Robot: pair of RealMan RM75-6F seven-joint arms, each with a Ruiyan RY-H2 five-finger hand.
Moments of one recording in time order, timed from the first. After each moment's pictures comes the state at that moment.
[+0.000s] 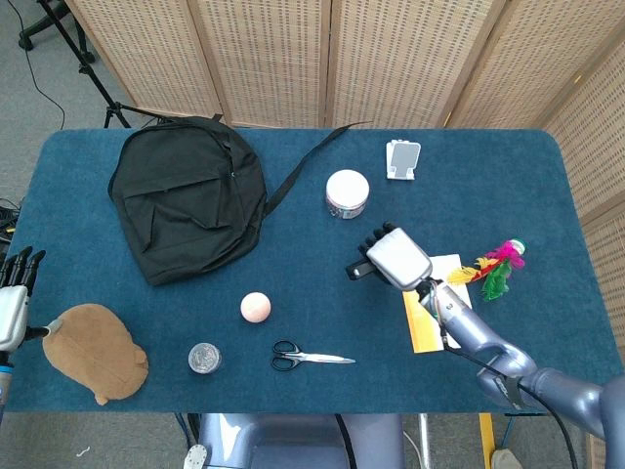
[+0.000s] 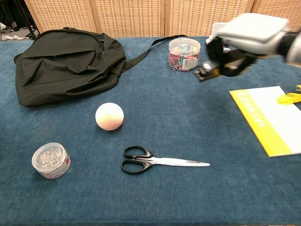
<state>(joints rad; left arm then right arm) -0.18 -1.15 -0.12 -1.59 1.23 1.31 0.14 0.78 -1.44 0.08 -1.24 -1.56 1.06 -0.18</state>
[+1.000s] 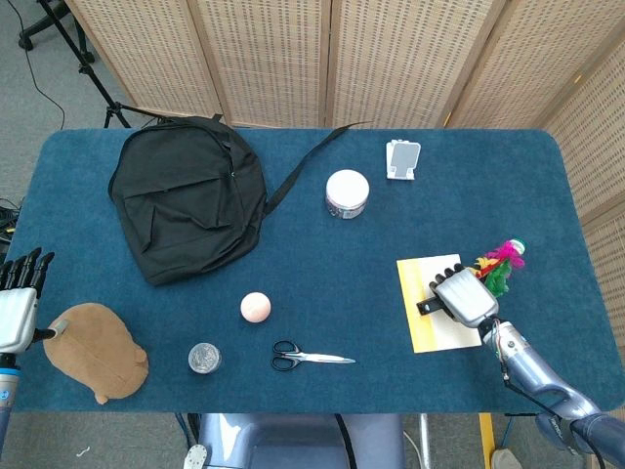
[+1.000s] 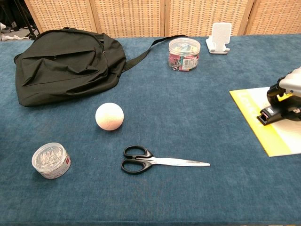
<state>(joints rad) -0.19 -1.16 -0.11 -1.60 1.25 1.33 0.19 0.58 -1.44 -0.08 -1.07 -1.58 1.06 -0.09</state>
